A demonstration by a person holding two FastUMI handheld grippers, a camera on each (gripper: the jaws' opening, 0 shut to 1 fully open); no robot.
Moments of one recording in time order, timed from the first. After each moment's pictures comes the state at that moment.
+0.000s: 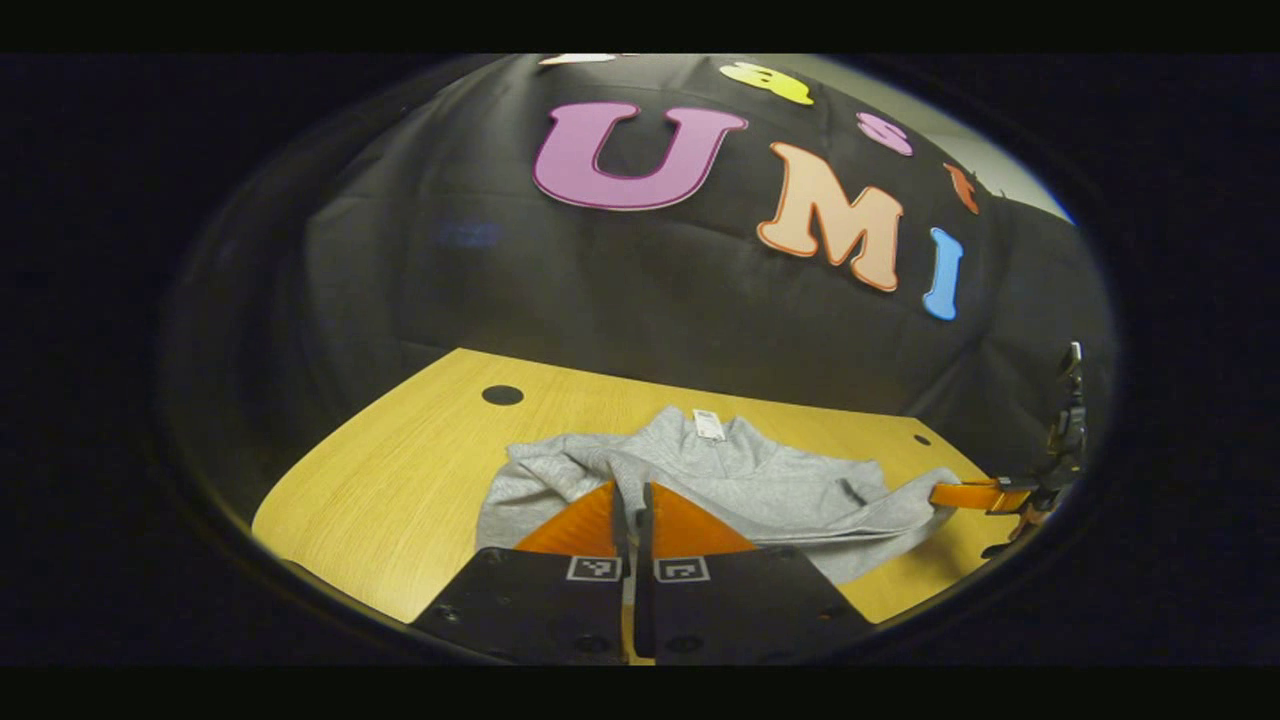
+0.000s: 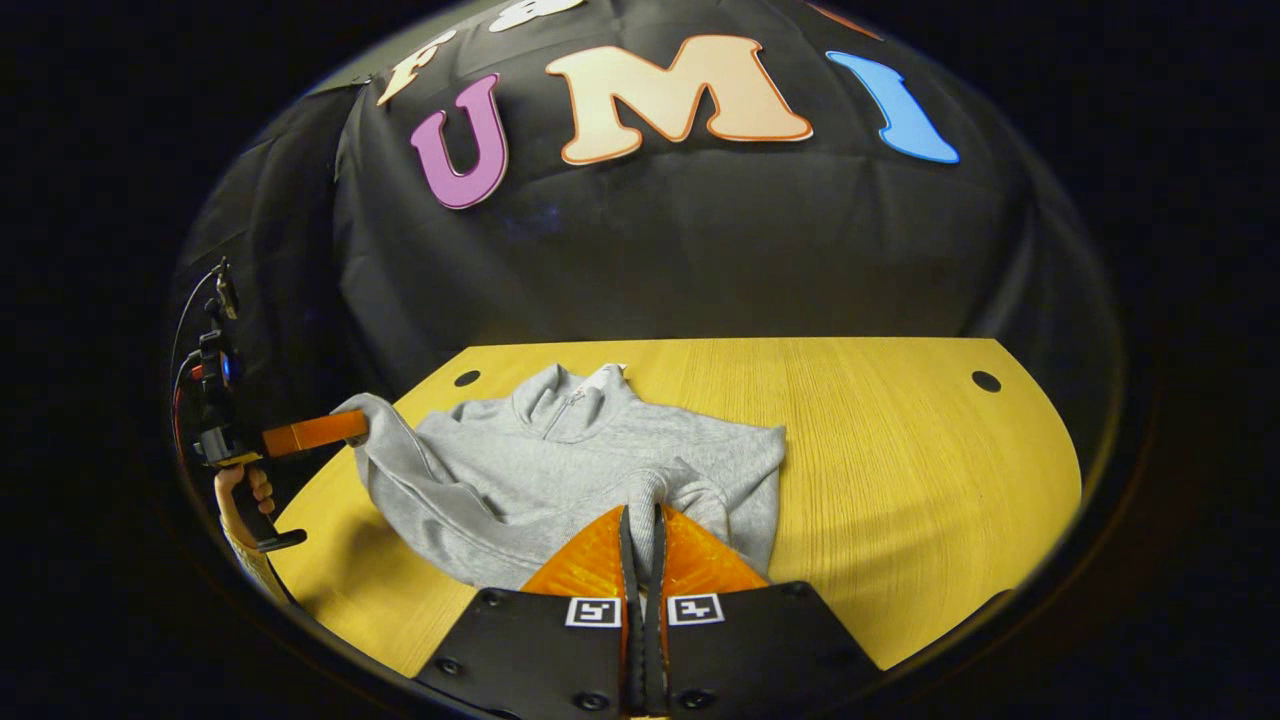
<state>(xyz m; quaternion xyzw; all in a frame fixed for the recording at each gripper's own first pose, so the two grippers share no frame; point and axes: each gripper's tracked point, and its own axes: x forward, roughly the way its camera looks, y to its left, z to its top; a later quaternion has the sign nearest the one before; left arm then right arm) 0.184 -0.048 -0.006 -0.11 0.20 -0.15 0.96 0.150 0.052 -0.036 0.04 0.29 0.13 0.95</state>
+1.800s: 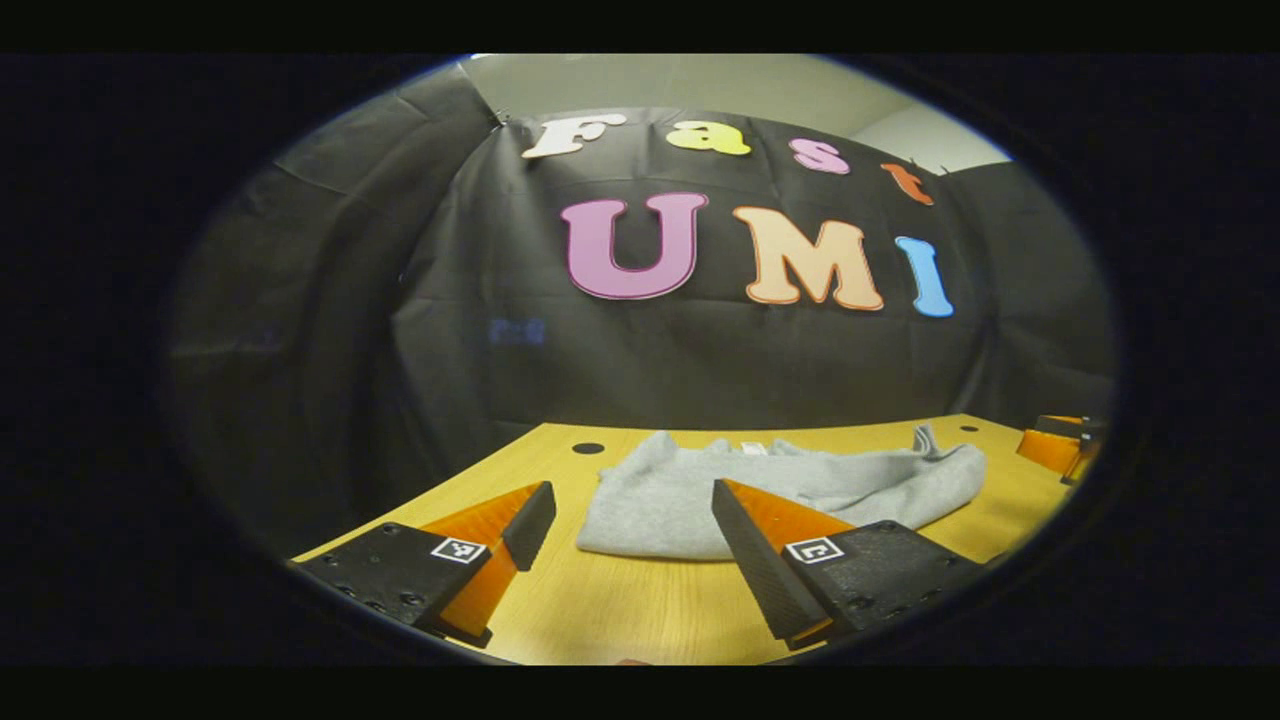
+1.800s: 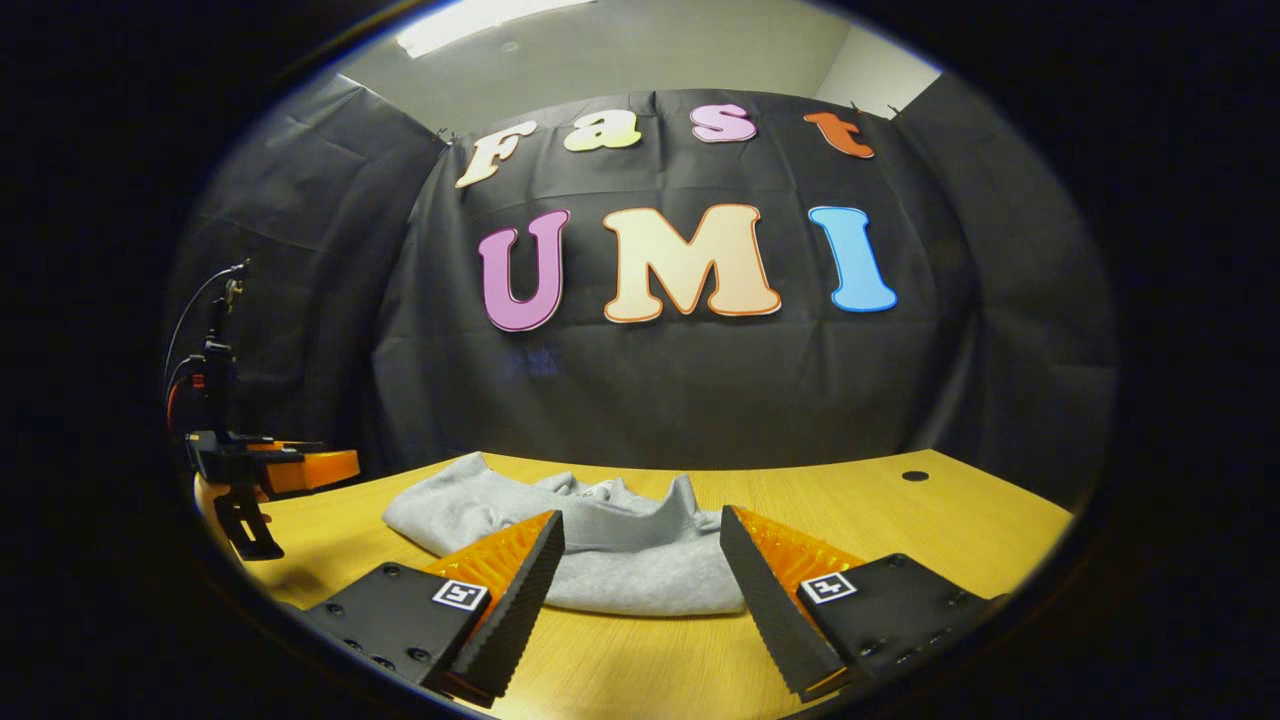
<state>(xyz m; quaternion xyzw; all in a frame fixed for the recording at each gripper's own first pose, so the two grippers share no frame) 0.069 -0.002 0.013 -0.02 0.03 -0.06 1.00 0.030 0.050 0.027 0.02 0.01 0.10 0.99</state>
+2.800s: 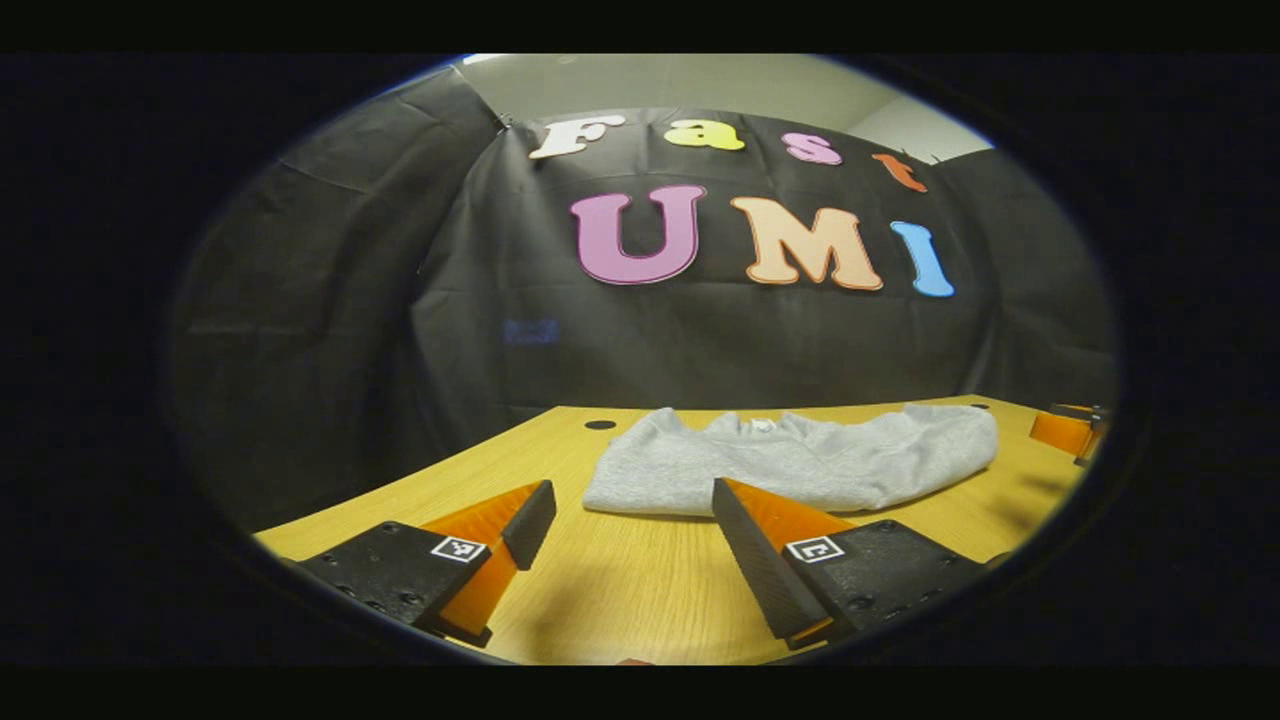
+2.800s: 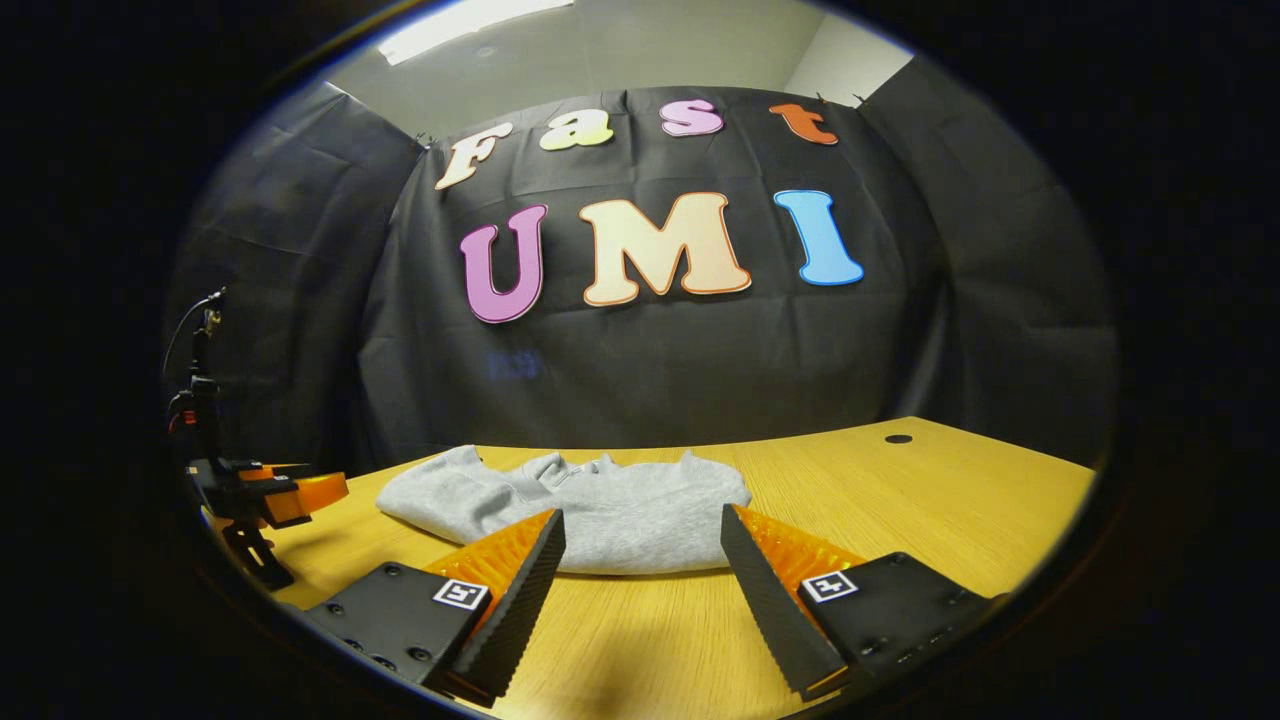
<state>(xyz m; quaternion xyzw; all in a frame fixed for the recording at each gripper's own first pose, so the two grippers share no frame) 0.032 0.001 -0.017 -0.01 0.02 -0.04 1.00 0.013 0.034 -0.003 0.03 0.01 0.07 1.00</state>
